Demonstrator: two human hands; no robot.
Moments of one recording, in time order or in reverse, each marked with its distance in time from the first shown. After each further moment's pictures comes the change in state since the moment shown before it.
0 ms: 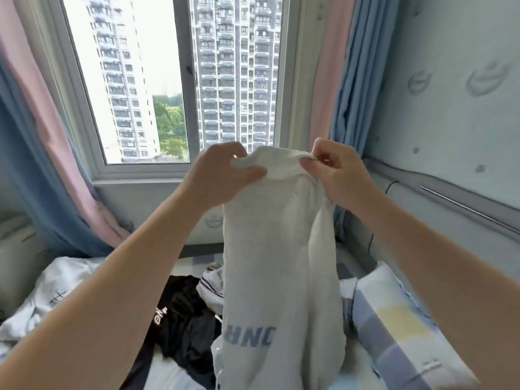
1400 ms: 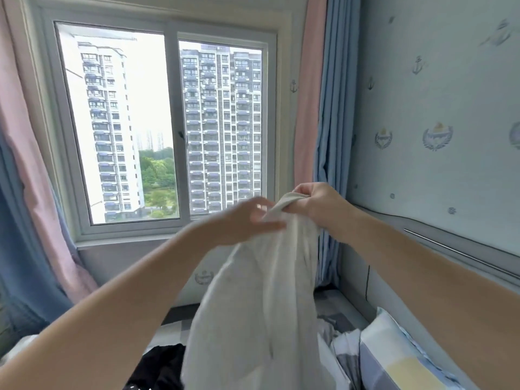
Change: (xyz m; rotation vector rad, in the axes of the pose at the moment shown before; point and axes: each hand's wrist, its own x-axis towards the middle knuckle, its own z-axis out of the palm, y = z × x) left_hand 0.049 0.025 -0.010 -0.126 -0.570 0.027; right_hand 0.054 -0.033 -0.005 0.109 -0.073 0.323
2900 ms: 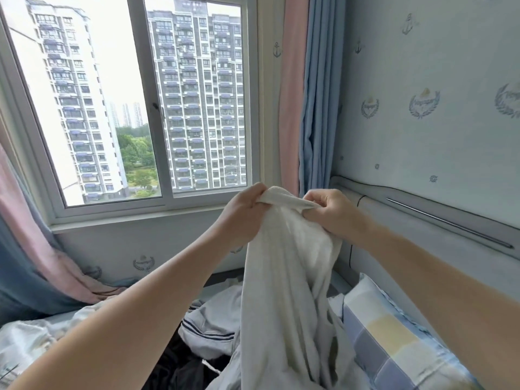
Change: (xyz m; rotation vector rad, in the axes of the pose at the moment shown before) left_hand 0.020 -0.013 0.072 -0.254 0.309 0.086; right_hand -0.036 0.069 -0.024 -0.141 -0.004 0.009
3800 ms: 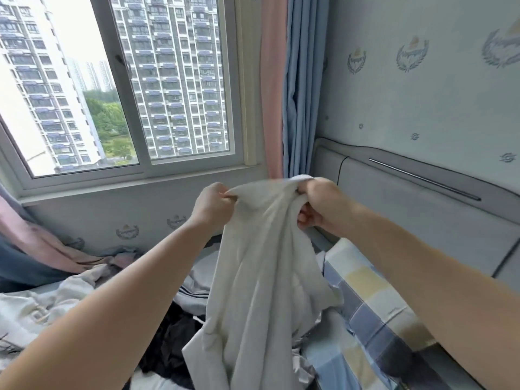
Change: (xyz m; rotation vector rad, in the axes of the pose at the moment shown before) left_hand -0.001 -0.088 0.034 0.165 0.127 -0.374; right_hand -0.034 0.030 0.027 0.522 0.111 0.478
